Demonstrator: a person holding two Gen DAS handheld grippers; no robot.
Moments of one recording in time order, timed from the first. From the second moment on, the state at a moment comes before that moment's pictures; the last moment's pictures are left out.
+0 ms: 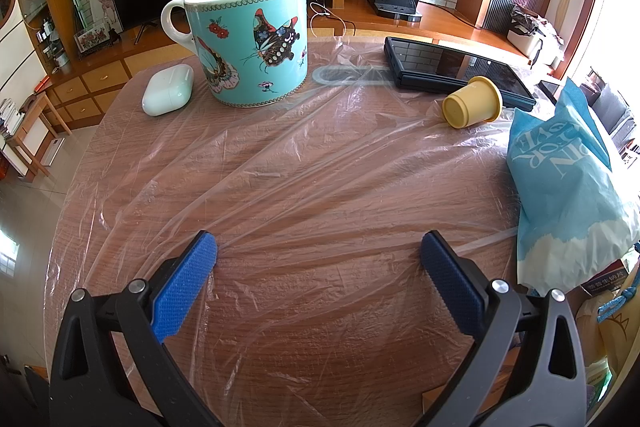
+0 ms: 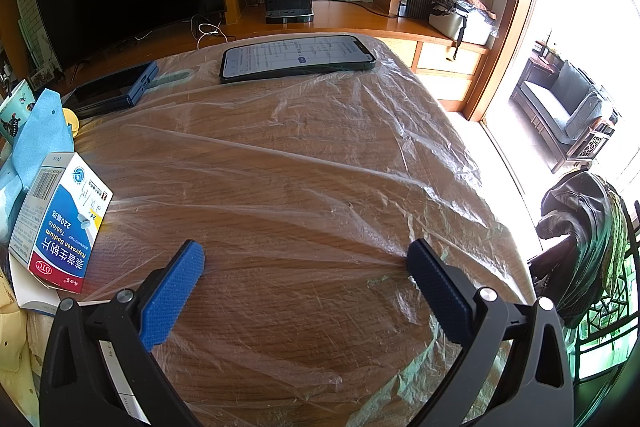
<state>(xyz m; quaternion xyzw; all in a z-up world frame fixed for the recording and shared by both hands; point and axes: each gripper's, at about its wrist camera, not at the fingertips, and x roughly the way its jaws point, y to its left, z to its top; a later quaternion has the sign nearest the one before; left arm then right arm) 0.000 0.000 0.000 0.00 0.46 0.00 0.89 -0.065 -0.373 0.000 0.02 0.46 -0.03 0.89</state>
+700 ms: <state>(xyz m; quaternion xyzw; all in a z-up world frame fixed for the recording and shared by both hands) 0.000 0.000 0.000 0.00 0.46 0.00 0.89 -0.065 -0.373 0.000 0.02 0.46 -0.03 0.89</state>
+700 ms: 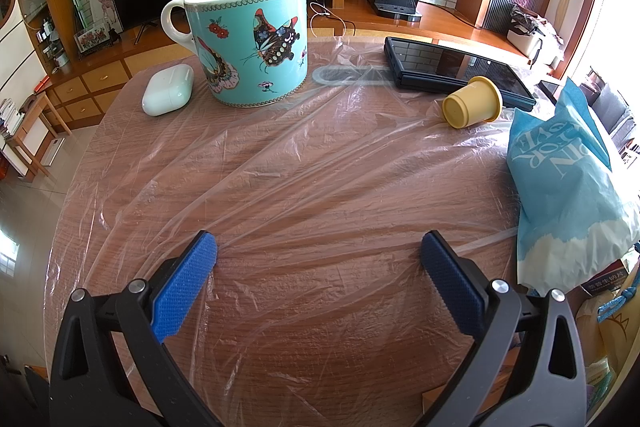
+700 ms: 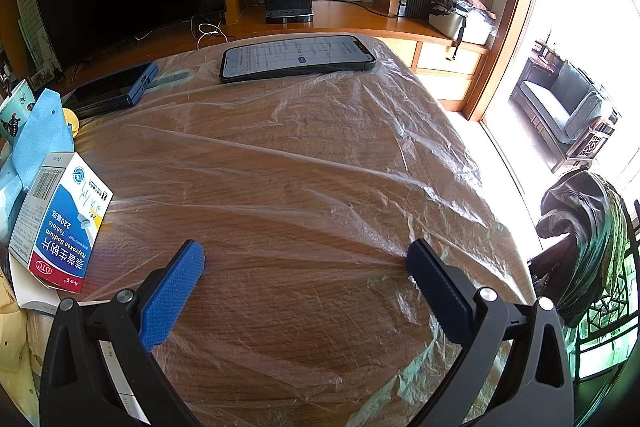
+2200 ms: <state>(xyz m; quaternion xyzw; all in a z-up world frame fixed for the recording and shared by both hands) -0.079 0.018 0.056 -0.04 0.42 -0.08 0.90 -0.163 -0.343 0.098 0.11 0.35 0.08 0.93</state>
